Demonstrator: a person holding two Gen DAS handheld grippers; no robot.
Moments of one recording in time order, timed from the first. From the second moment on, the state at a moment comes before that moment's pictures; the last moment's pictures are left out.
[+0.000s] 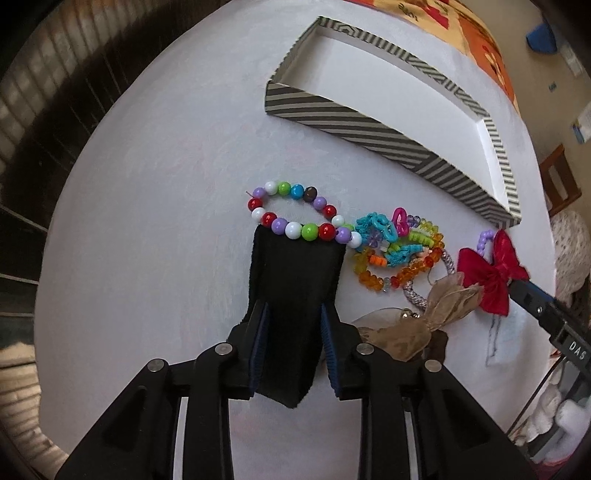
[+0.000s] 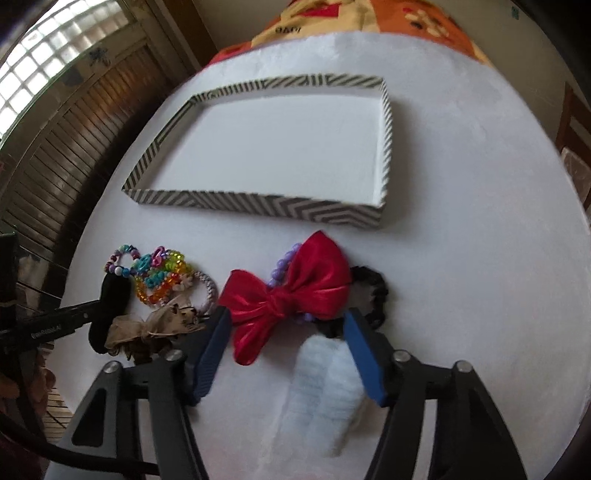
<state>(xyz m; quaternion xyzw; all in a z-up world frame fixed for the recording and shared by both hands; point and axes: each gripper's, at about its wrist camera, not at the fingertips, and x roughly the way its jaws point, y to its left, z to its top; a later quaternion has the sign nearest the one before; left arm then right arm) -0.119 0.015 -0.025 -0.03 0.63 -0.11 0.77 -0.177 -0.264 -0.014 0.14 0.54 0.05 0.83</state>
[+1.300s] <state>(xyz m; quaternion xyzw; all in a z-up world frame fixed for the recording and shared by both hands) -0.148 0.027 0.045 -0.06 0.58 -0.15 0.80 -0.180 -0.271 0.033 0.19 0.47 0.10 0.86</state>
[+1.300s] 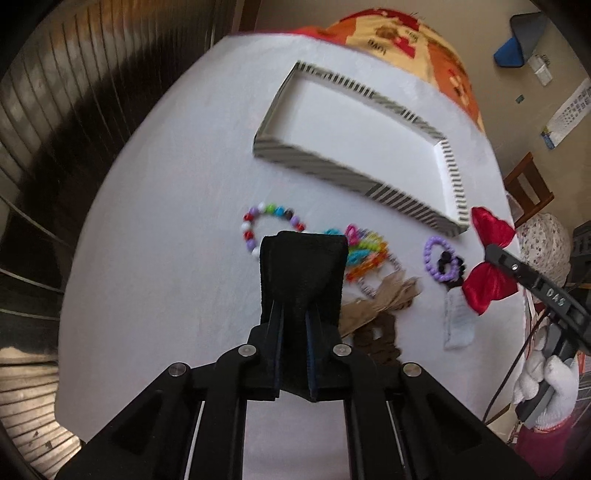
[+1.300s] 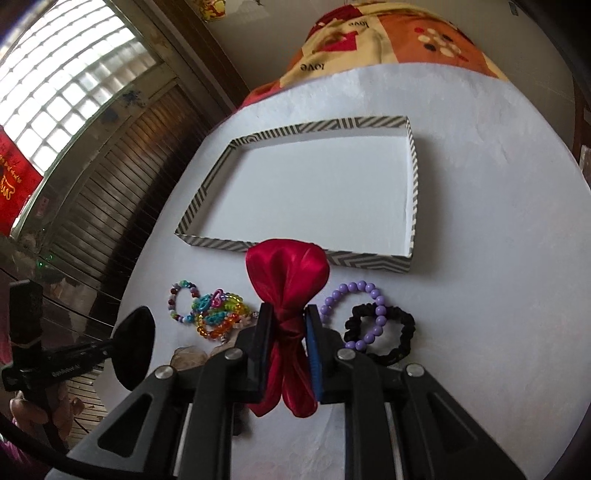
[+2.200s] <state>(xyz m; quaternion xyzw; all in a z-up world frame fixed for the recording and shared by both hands) 0.011 -0.061 0.070 0.02 0.52 -0.16 0.84 -0.084 -0.303 0.052 0.17 0.46 0.04 0.87</state>
